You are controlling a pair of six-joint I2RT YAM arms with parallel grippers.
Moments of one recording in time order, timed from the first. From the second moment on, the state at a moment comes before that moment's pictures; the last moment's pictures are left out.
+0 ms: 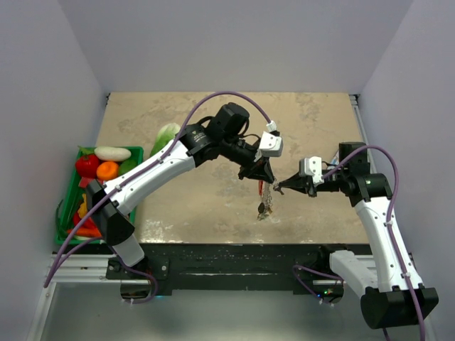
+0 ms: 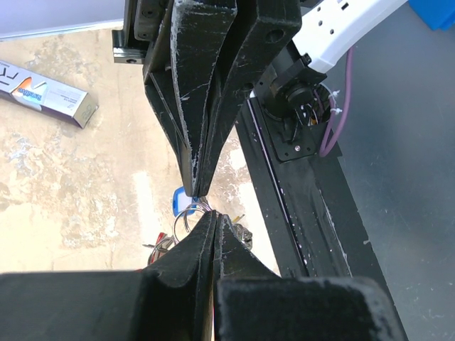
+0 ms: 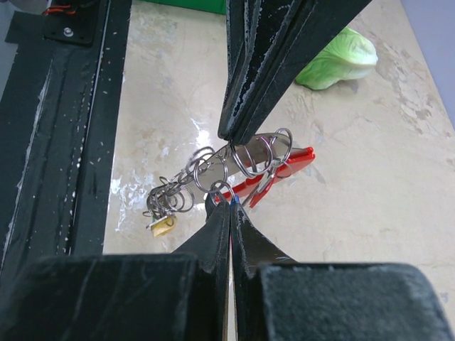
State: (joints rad) left arm -0.87 1.68 1.73 -0.71 0.87 0.44; right arm 0.08 0.93 1.00 -0.95 -1.21 -1.13
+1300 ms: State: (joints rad) left arm -0.87 1.68 1.69 -0.59 0.71 0.27; right arm 0.08 0.99 1.04 -1.06 -1.19 -1.14
